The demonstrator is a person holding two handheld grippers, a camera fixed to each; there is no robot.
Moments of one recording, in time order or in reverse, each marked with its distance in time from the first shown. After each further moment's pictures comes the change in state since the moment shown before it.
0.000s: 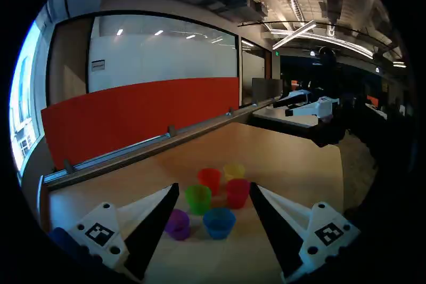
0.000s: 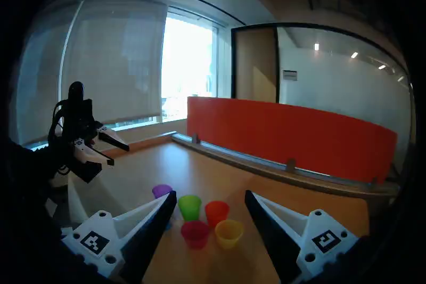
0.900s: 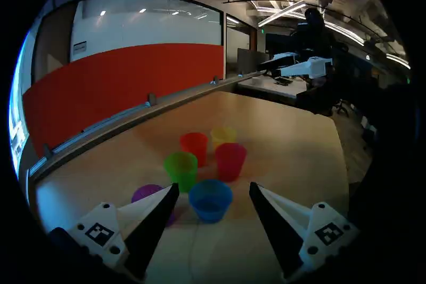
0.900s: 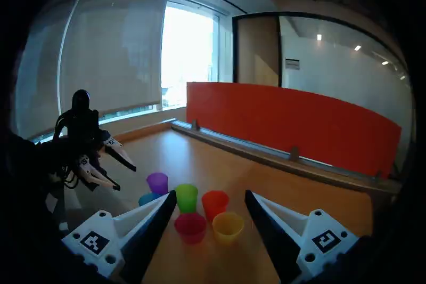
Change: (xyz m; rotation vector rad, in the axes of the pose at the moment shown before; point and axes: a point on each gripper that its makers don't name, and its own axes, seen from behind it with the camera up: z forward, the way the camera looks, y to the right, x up) left arm -0.091 0.016 0.063 -0.110 -0.154 0.023; right arm -0.034 0.011 0.030 0.013 -0.073 0.000
